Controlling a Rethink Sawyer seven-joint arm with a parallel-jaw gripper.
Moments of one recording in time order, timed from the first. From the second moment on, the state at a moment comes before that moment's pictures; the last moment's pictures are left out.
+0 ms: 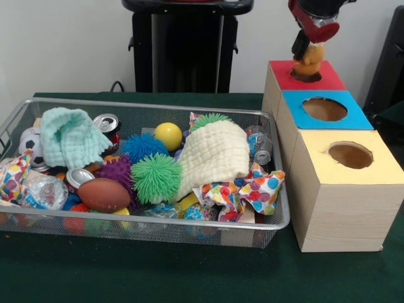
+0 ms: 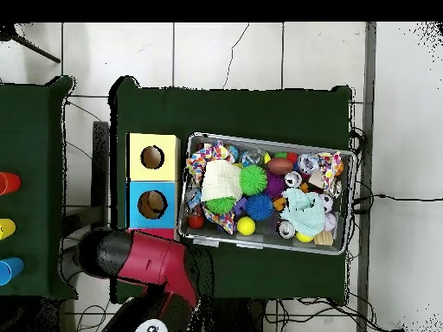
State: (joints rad) arm 0.44 -0.62 -0.46 1.82 0.40 0.89 2.70
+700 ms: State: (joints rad) arm 0.47 -0.62 -0.51 1.76 0.38 0.93 2.70
